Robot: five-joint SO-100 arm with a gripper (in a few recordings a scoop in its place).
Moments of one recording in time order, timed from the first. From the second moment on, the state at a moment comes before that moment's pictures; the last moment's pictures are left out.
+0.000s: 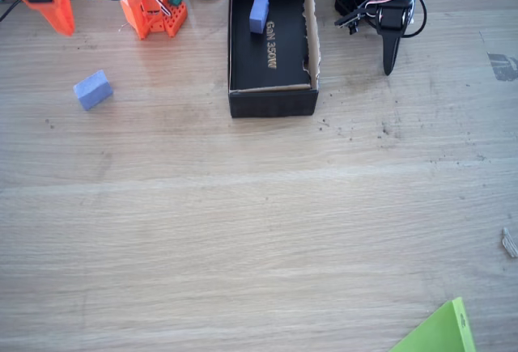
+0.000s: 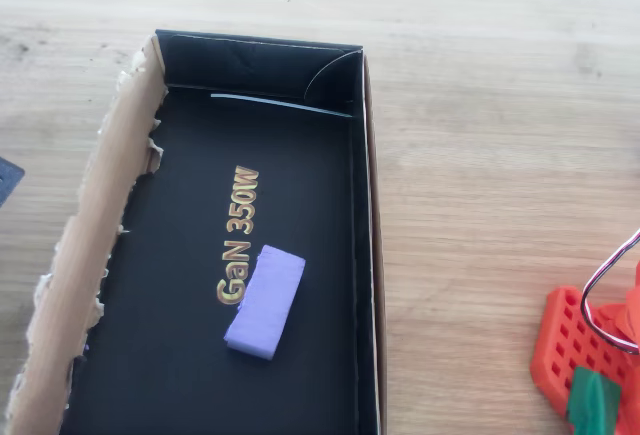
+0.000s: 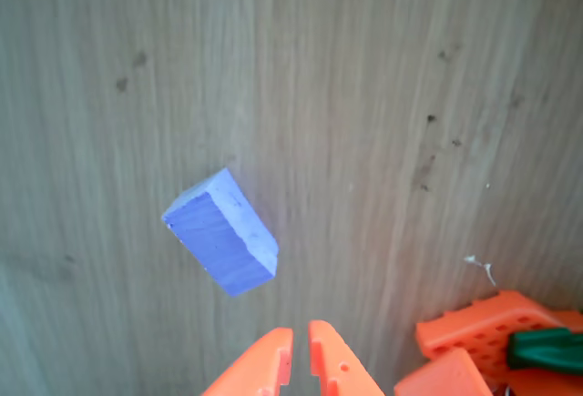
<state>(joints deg) 131.2 115.0 105.8 99.4 46.9</state>
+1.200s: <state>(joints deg) 125.0 117.0 109.6 102.9 65.6</state>
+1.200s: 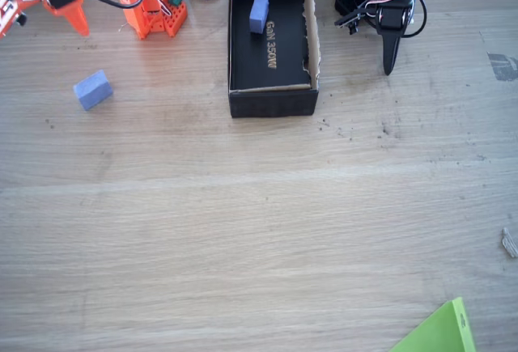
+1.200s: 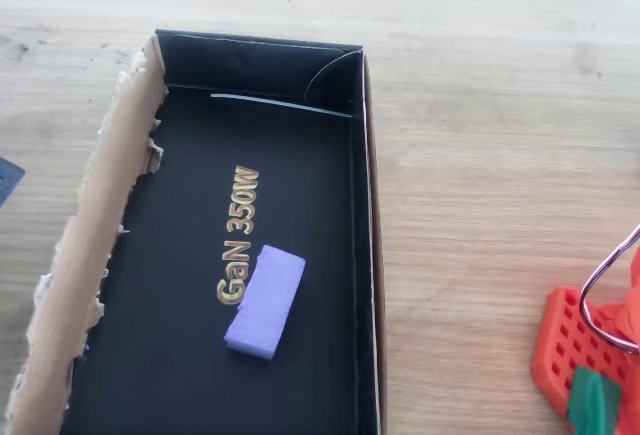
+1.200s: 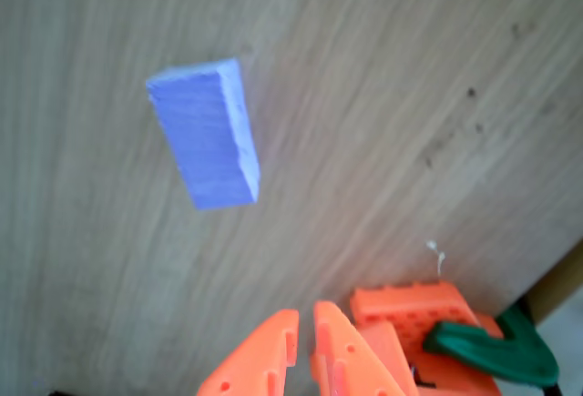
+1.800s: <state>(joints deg) 124.1 114.1 109.4 97.6 61.4</state>
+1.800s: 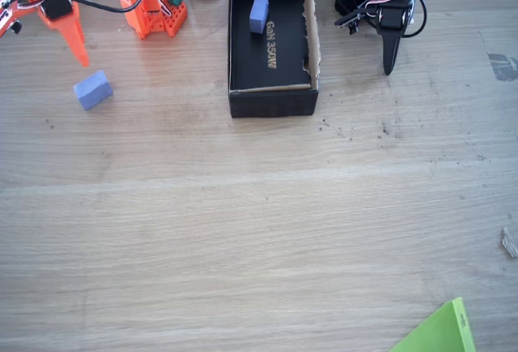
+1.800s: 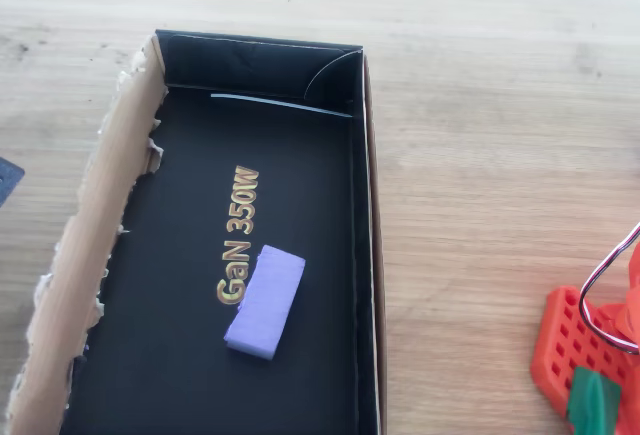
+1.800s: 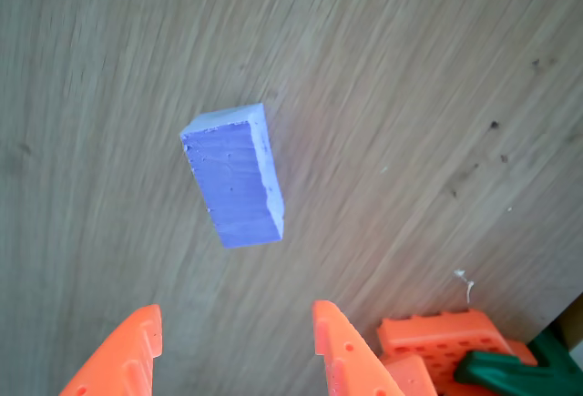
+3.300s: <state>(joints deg) 122.3 106.7 109.5 90.8 56.6</state>
